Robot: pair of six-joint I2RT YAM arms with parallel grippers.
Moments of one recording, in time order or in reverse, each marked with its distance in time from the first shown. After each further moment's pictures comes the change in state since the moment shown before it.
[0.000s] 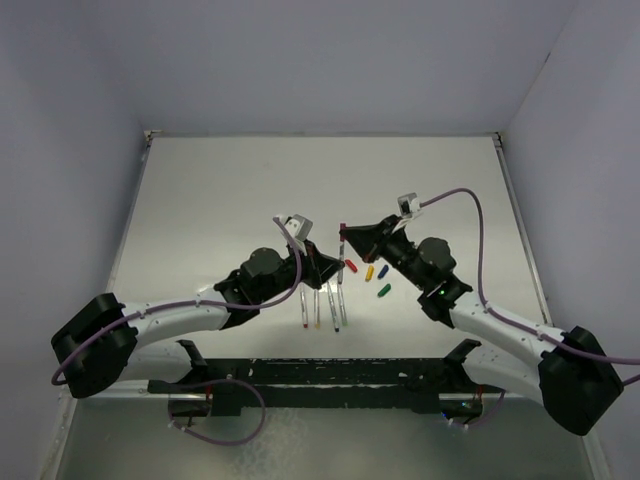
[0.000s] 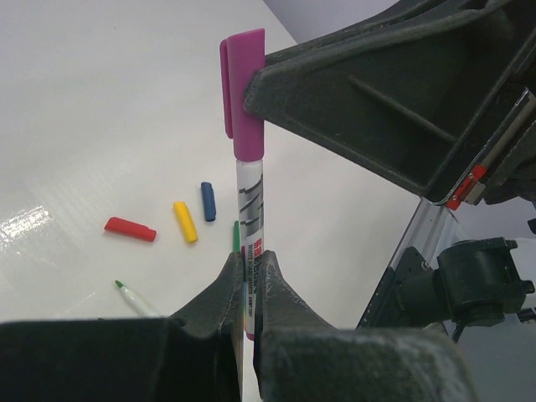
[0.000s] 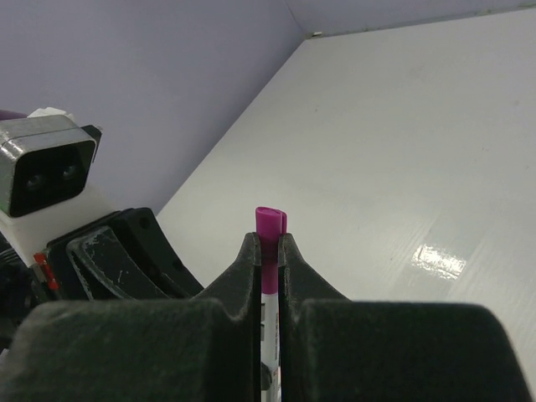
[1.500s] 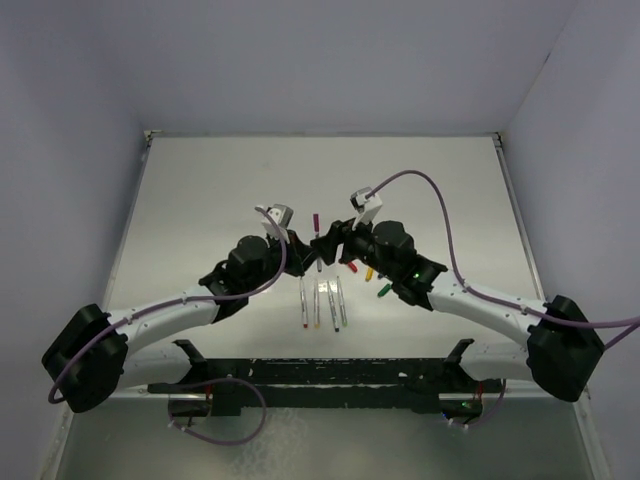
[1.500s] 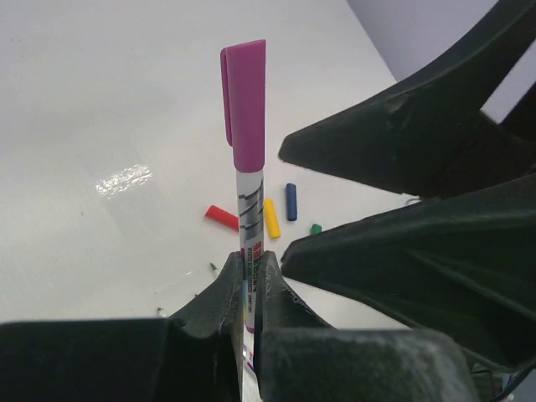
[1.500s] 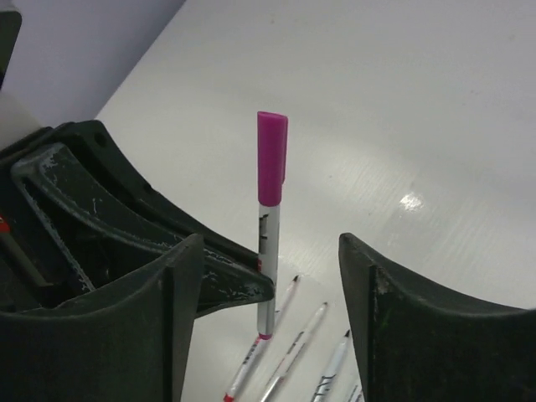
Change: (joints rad) left arm 0.137 -0.065 0.000 -0.169 0.023 0.029; right arm 0.166 0.186 0.235 -0.319 0.172 -0.150
